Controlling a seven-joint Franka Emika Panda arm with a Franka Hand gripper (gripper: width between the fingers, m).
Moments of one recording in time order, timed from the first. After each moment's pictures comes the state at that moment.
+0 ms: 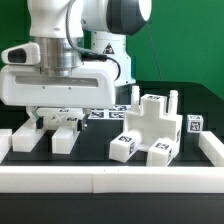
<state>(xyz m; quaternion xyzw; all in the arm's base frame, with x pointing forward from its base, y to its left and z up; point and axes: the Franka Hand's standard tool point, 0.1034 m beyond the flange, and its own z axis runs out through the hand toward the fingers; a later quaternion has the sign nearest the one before) 0.497 -0.117 0.028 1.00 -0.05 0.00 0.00</state>
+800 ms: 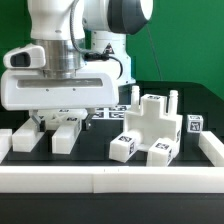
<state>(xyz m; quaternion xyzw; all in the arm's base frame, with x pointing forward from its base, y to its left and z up) 0.500 -0.111 0.026 1.00 0.02 -0.01 -0.01</state>
